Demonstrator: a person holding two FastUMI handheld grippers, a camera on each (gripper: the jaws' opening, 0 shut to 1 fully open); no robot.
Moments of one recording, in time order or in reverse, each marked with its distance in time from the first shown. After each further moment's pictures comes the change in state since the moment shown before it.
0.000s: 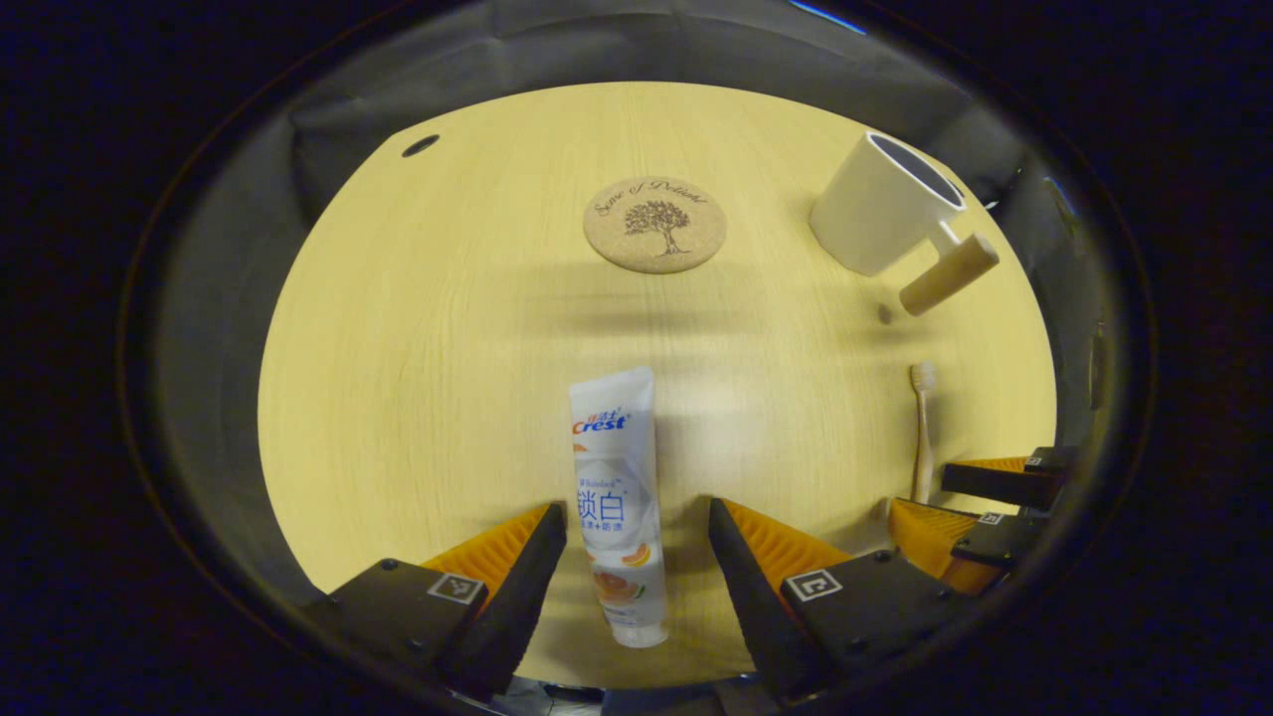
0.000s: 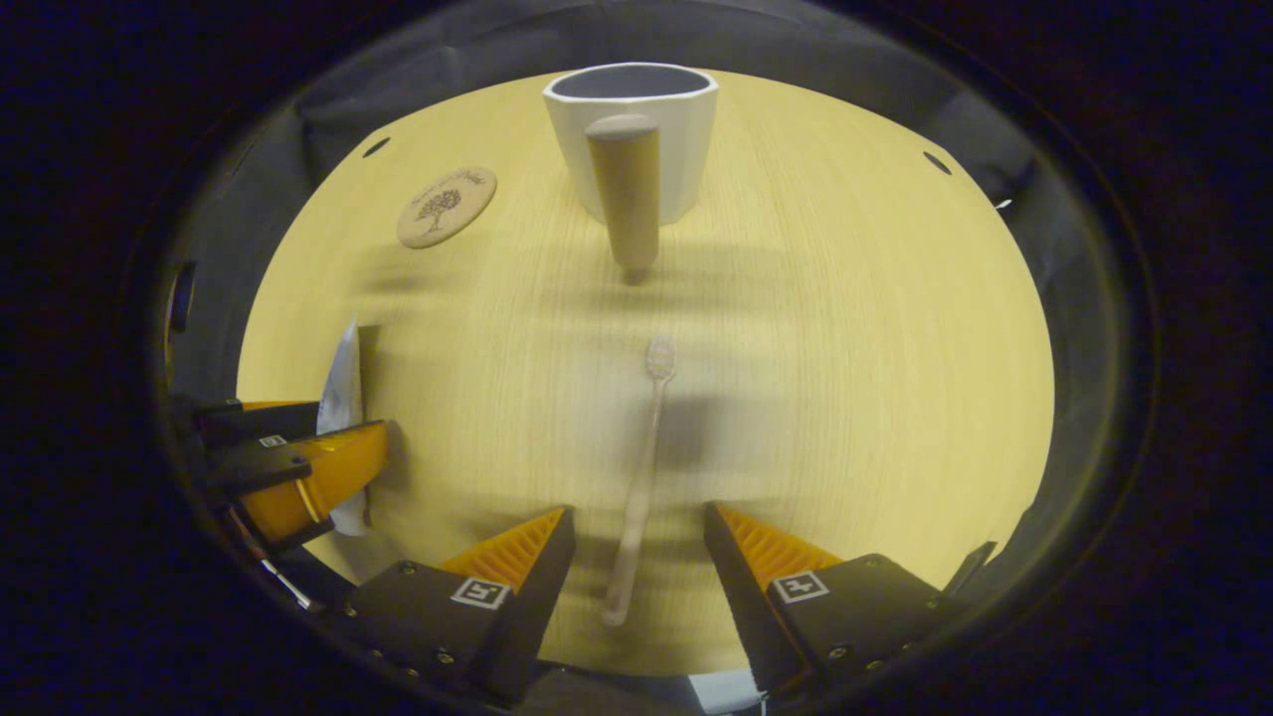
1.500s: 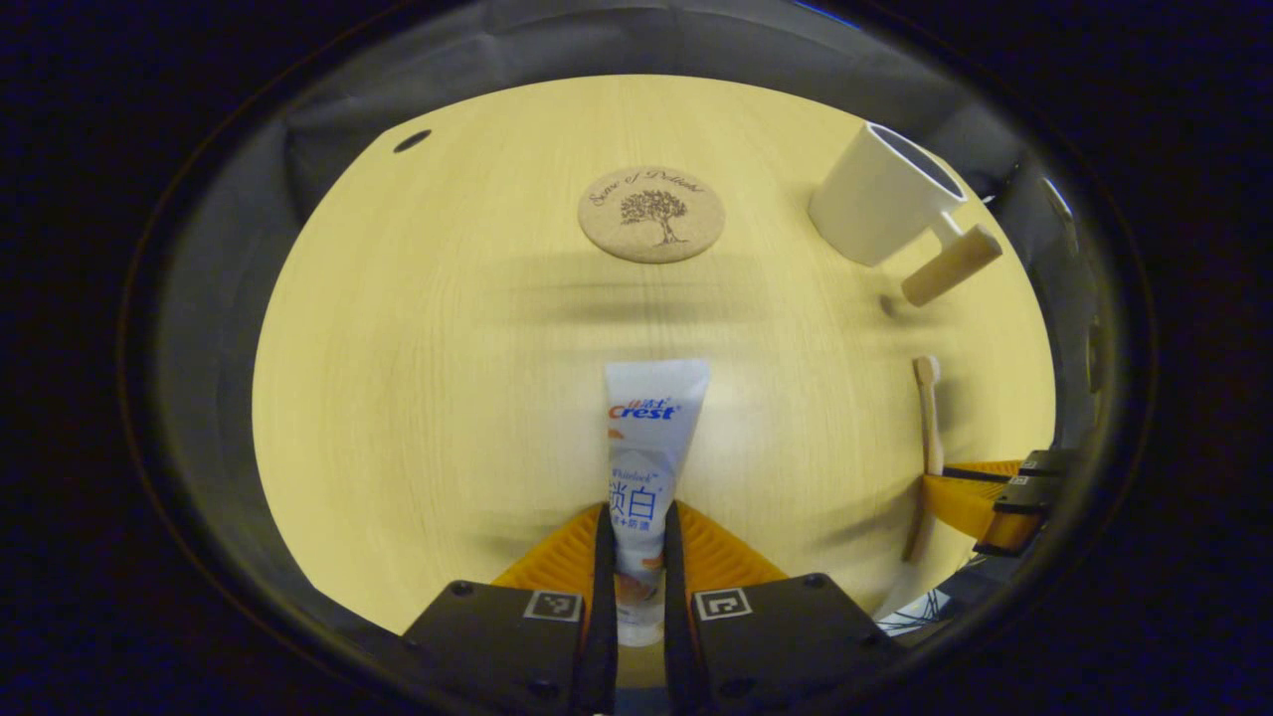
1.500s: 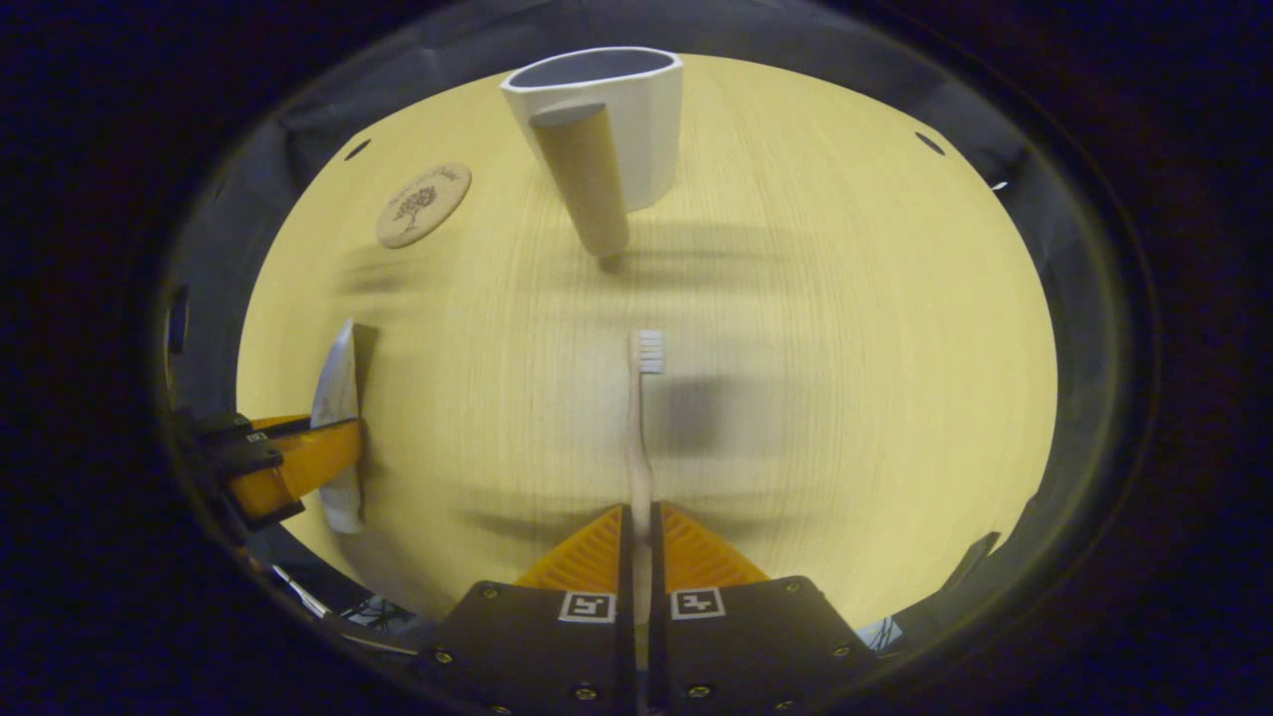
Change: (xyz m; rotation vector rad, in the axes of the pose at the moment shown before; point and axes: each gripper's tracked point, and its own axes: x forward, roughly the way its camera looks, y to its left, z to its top) left arm 0.003 0.000 0.001 0.010 -0.002 -0.013; right arm -0.001 -0.003 -0.001 0.038 0.023 0.037
